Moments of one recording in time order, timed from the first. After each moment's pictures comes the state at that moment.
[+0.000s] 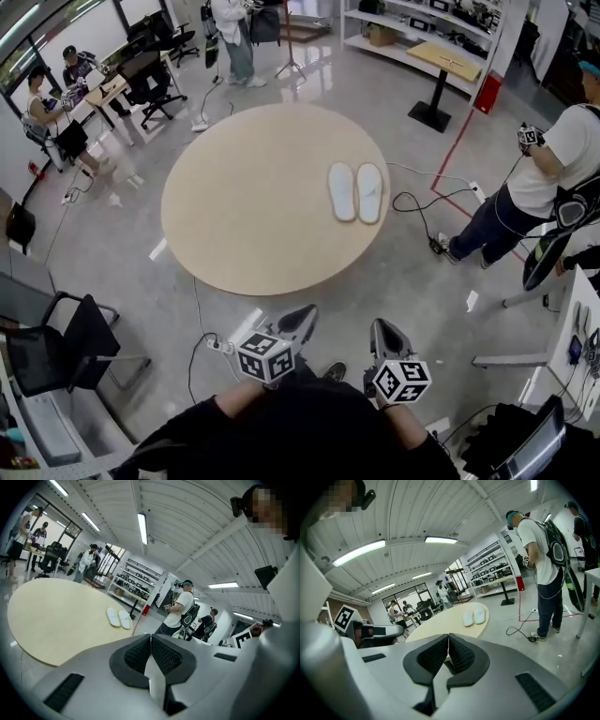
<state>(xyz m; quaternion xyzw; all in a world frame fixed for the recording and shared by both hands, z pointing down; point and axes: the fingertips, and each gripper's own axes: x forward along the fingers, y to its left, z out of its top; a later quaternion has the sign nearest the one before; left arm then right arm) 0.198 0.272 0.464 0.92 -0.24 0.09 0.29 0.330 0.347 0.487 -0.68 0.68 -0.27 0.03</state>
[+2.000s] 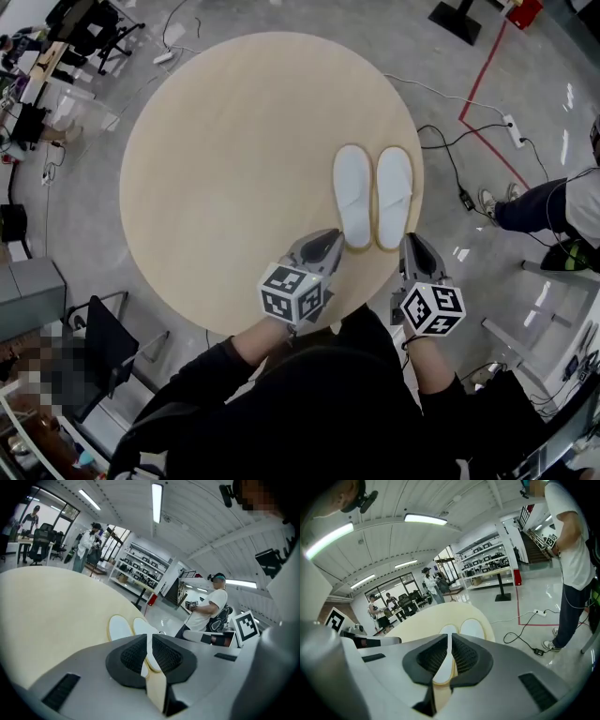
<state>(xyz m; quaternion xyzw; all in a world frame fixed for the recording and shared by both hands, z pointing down) 0.403 -0.141 0.583 0.90 -0.23 0.18 0.33 0.535 -0.090 0.580 -0.70 0.63 -0.33 -0.03</state>
